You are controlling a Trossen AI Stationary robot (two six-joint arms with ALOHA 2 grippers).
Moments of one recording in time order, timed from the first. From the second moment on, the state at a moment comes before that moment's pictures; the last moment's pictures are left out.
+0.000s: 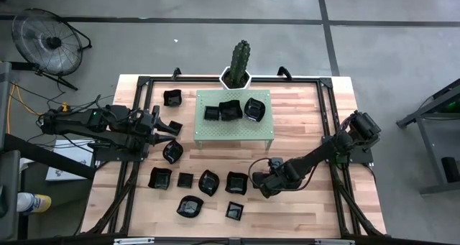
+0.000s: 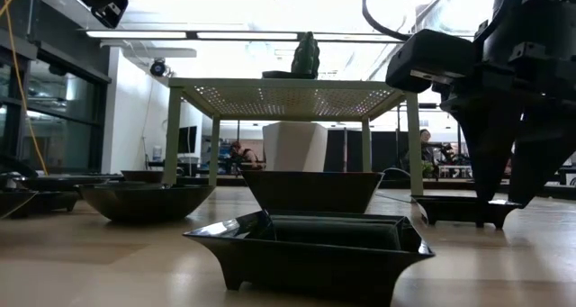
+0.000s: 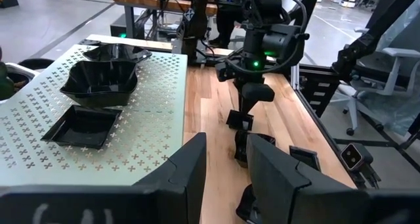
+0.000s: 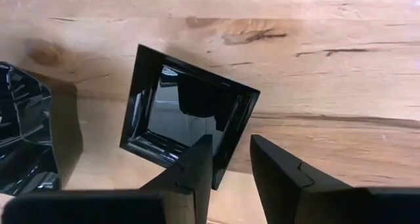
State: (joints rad) left arm -0.13 0.39 0.61 -0.42 -0.05 -0.14; right arm 0.50 1.77 1.05 -0.60 0.10 2.06
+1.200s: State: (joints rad) left arm -0.13 0.39 0.61 -0.42 -0.05 -0.14; right arm 0.50 1.79 1.05 -0.59 0.10 2.06
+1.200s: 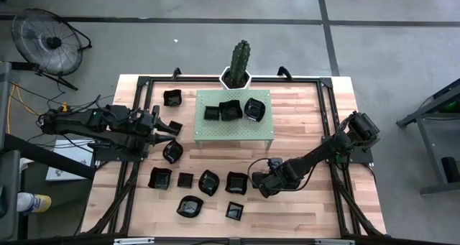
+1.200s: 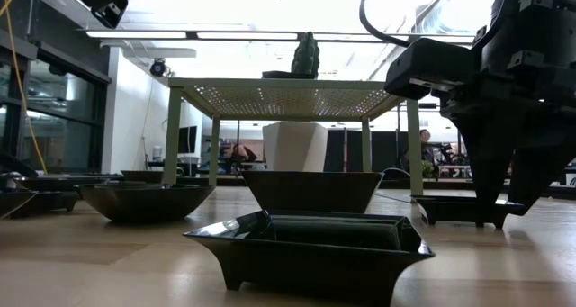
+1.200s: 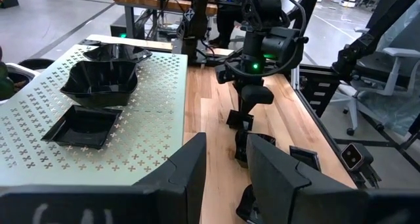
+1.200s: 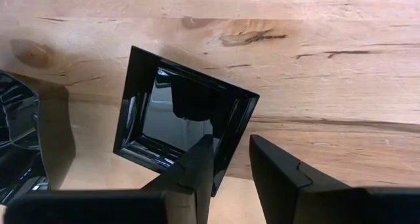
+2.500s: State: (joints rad) left arm -0.13 0.39 0.61 -0.42 -0.04 -0.15; right arm 0.52 1.62 1.05 -0.65 0.19 1.94
